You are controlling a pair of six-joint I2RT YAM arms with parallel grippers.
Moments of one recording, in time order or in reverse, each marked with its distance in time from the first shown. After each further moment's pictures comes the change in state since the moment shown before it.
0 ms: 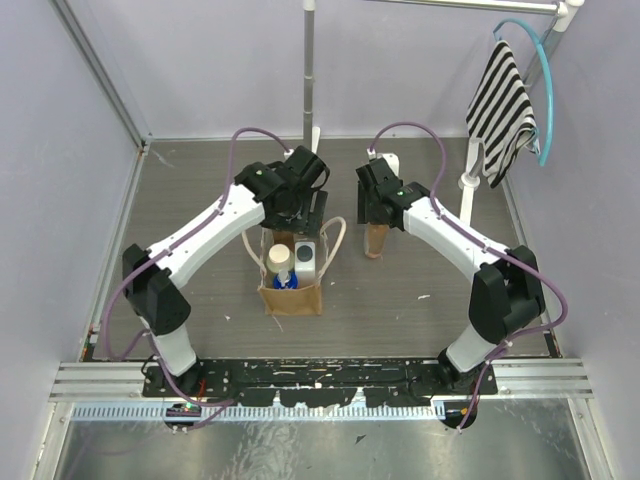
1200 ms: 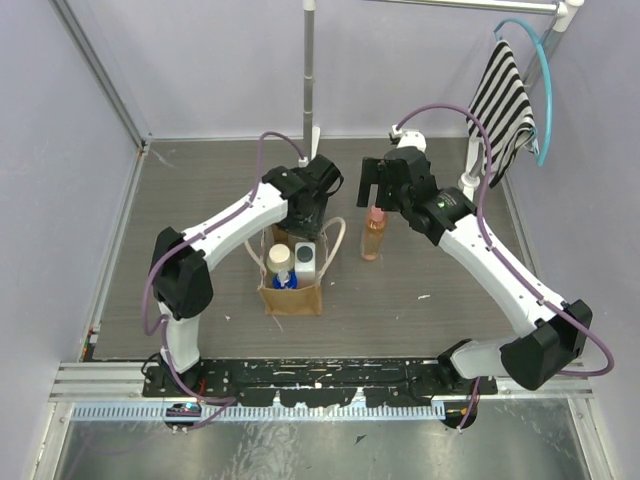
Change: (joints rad) left arm 0.003 0.184 -0.005 0.101 -0.065 0.024; right arm 0.018 -0.277 0.043 -0.002 -0.034 -0.001
